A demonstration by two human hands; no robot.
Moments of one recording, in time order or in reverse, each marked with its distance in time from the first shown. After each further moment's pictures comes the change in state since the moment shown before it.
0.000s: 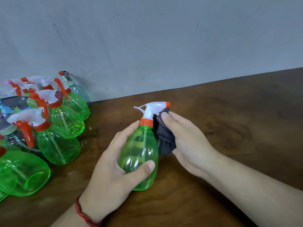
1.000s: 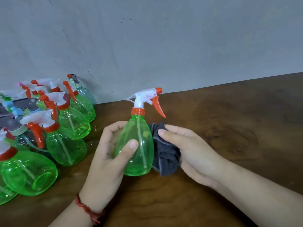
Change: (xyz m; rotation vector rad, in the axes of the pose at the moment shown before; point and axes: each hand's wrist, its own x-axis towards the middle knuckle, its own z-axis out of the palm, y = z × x) left_hand 0.011 -0.005 -0.012 -0.132 0.216 -0.014; right_hand -0.012 -0.002 -0.001 -0.002 -0.189 0.167
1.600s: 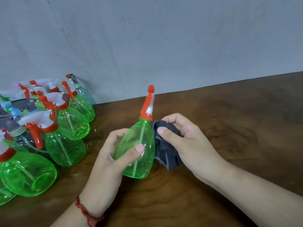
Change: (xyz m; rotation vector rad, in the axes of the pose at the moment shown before) left_hand -0.004 0.001 0.003 -0.112 -0.038 -0.199; right_hand -0.004 -0.004 0.000 -0.367 0.130 -0.269
